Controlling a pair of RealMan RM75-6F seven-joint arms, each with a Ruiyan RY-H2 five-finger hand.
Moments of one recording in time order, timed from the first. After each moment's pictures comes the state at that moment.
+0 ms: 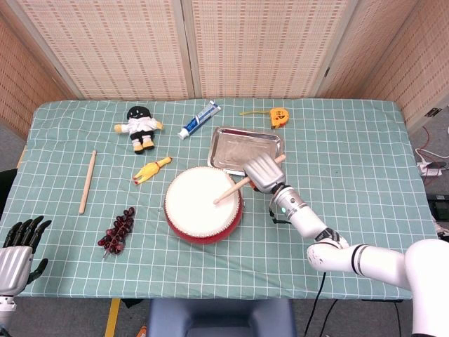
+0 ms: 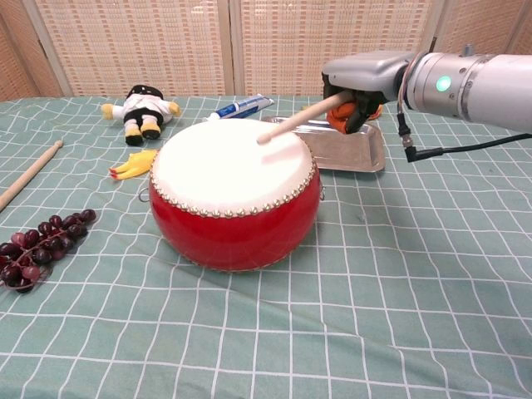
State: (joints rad) left arm -0.07 -1.21 -0.01 -1.43 1.51 1.48 -0.01; right arm 1.02 -1.47 0.17 -1.38 -0.97 0.80 -0.31
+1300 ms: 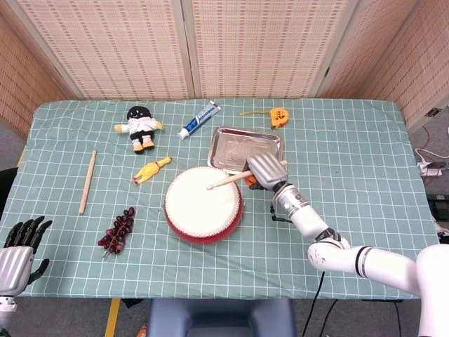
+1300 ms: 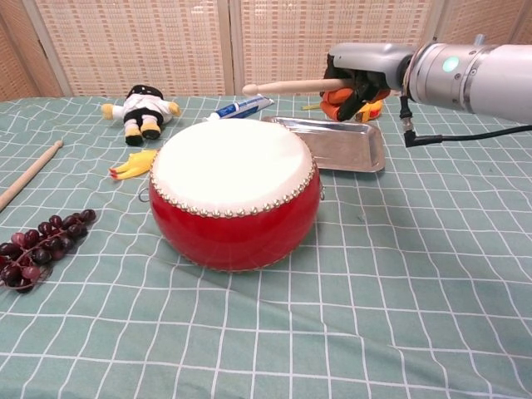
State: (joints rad) left arm -0.07 -1.20 -0.01 -1.44 1.51 1.48 0.00; right arm 0.98 -1.47 0.25 -1.39 -0.95 0.75 -0.18
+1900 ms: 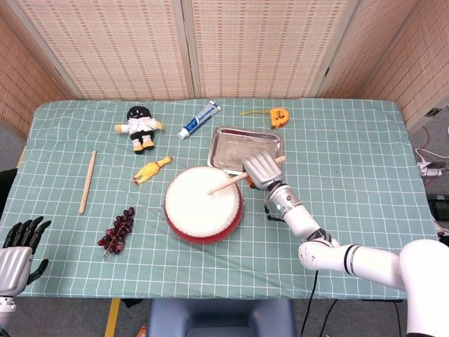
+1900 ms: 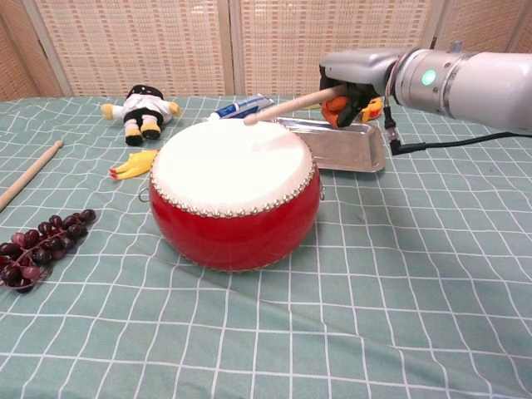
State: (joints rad) left arm -0.07 -1.20 -0.01 -1.43 1.51 1.48 -0.02; right arm 1.02 -1.50 0.23 -1.38 -0.84 0.82 -0.41
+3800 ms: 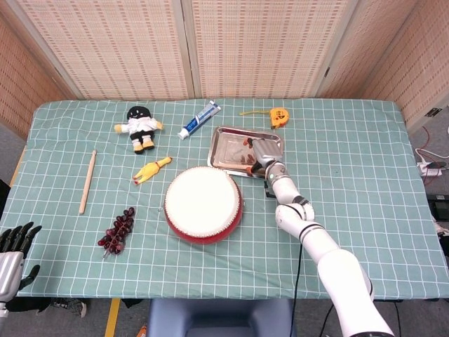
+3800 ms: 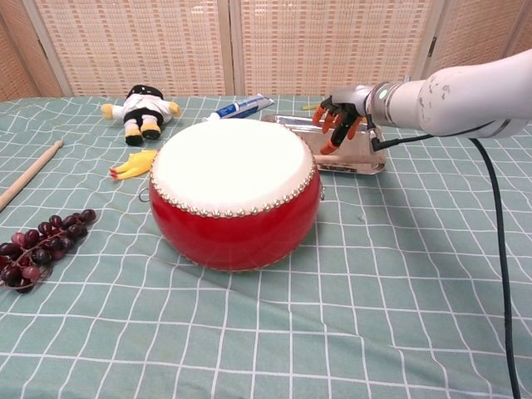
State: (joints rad) left arm -0.04 -1.19 -0.01 -1.43 1.47 1.46 -0.01; right arm 1.24 -1.97 0.38 -0.29 -0.95 0.24 0.11
